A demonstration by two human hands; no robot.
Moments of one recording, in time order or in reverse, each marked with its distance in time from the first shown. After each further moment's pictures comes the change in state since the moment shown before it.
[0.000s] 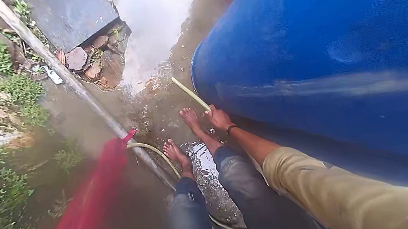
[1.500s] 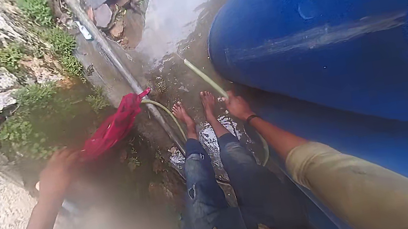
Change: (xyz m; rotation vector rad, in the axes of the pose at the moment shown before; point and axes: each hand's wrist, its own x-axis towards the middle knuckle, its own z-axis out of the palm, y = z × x) left_hand -0.012 -0.002 -0.002 -0.171 0.188 -0.206; right_hand -0.145 0.038 -0.021 0.041 -0.062 -0.092
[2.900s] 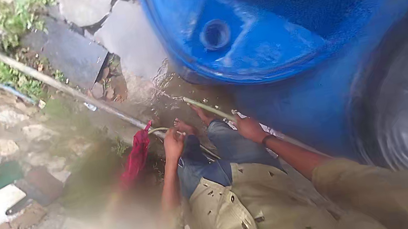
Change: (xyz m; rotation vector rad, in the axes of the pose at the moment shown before) left_hand 0.114 0.382 -0.018 -0.579 -0.232 0.078; right_hand -0.250 0.070 -0.043 0.098 -0.008 0.159
